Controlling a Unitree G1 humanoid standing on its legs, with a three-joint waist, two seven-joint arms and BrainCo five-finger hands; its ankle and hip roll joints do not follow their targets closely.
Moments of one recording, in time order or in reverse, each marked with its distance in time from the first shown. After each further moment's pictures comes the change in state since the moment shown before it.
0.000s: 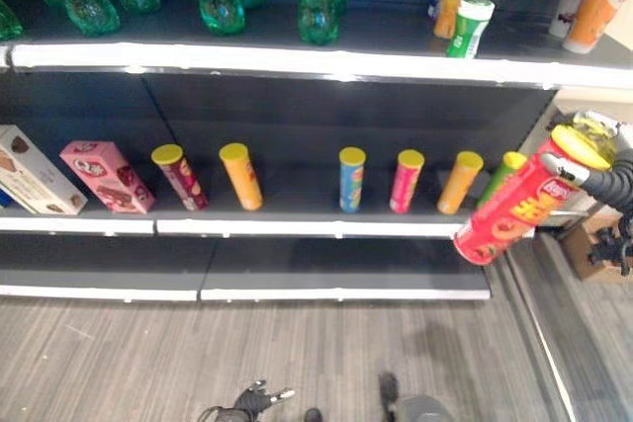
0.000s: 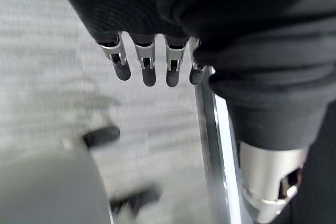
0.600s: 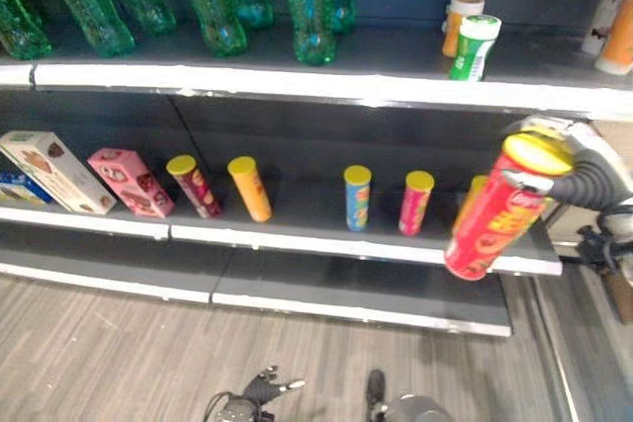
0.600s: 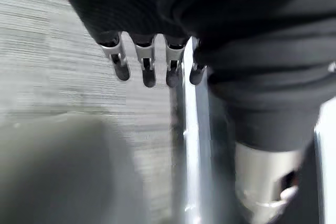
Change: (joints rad) left arm 0.050 0.035 0.067 -0.112 0.004 -0.002 -0.013; right arm -0.104 -0.161 0.165 -0.065 0.000 -0.020 0.114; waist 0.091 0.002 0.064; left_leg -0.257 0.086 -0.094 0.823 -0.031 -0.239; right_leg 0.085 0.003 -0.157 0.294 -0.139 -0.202
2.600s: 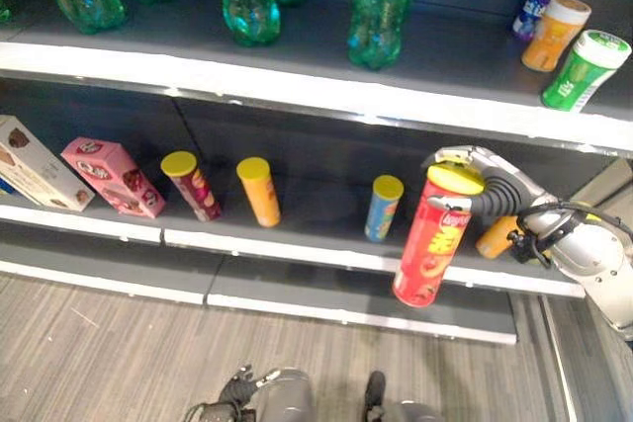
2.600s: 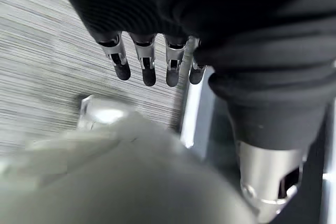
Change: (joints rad) left arm 0.022 0.022 0.037 -0.044 -0.167 0.022 0.022; right arm -0.263 0.128 0.359 0.145 0.037 0.040 0.088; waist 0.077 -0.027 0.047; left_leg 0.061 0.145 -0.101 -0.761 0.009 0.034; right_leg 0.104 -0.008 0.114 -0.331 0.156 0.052
